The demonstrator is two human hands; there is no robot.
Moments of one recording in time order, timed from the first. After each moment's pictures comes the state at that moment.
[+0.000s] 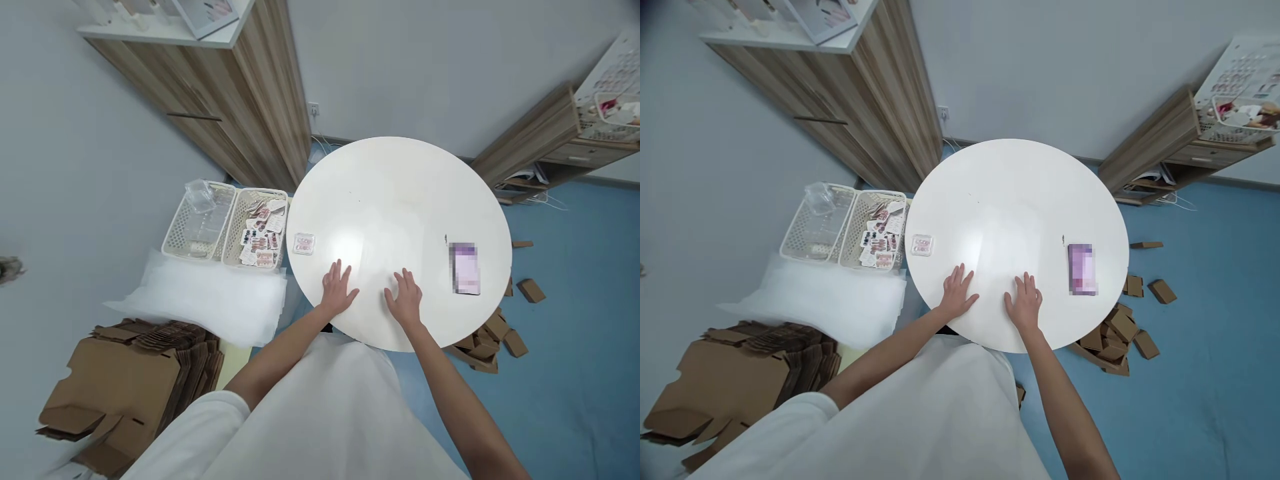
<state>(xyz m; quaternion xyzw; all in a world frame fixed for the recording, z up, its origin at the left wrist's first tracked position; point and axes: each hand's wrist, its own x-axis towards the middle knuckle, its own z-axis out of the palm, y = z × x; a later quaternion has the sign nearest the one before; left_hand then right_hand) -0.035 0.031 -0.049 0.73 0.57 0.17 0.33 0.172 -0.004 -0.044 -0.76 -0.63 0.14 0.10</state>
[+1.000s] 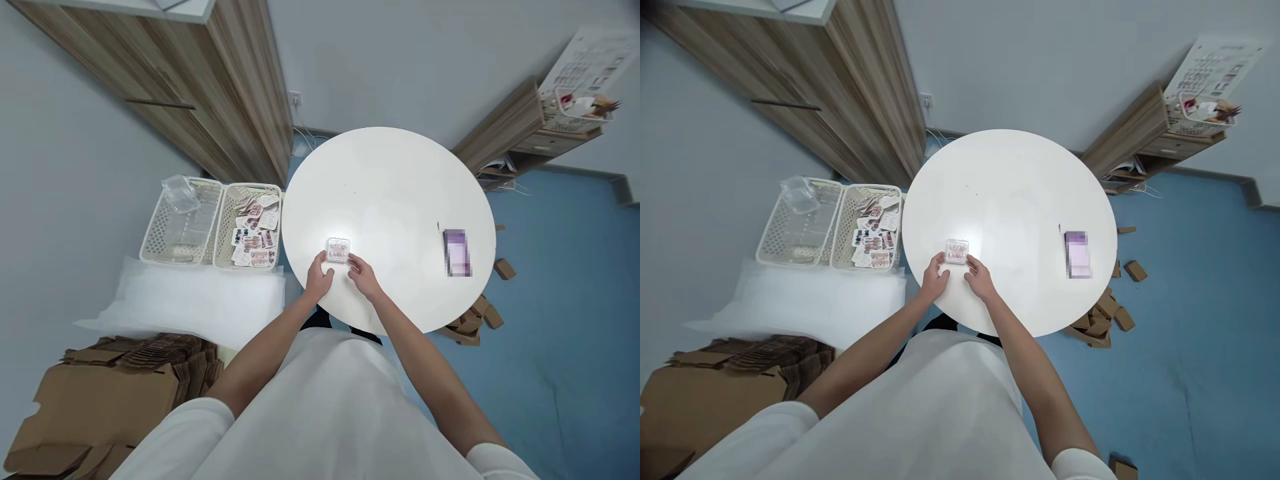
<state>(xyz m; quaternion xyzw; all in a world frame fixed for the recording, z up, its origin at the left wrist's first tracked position) -0.099 0.065 -0.052 0.56 0.61 0.31 0.47 0.056 0.053 -0.036 -0.62 -0.41 0.57 0.35</state>
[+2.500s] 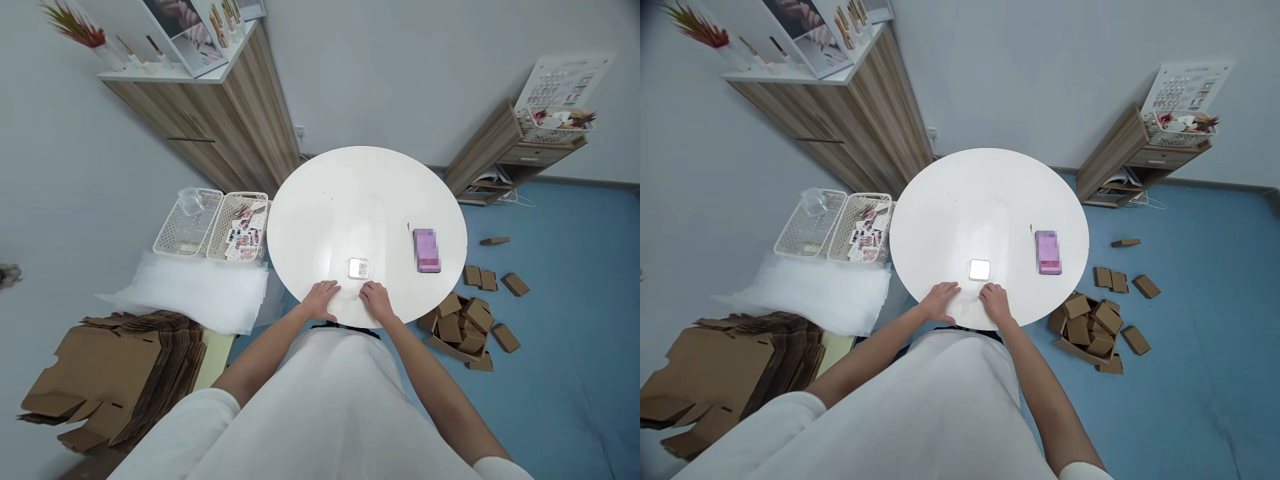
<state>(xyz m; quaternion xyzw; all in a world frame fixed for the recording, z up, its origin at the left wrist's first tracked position) -0.038 -0.015 -0.050 0.86 0.40 0.00 0.31 0.191 -0.044 -0.065 -0.63 -0.74 0.22 0.09</state>
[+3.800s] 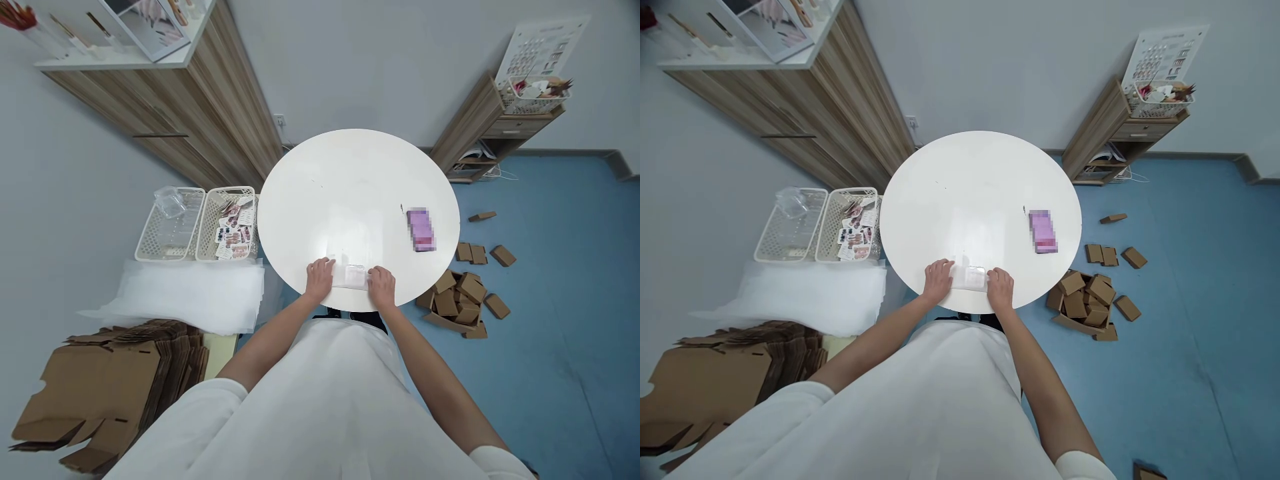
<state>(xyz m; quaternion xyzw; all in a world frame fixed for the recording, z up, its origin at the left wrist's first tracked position) -0.020 -0.004 -0.054 0.79 0.54 0.12 0.25 0.178 -0.068 -0.069 -0.75 -0.62 0.17 0.16</state>
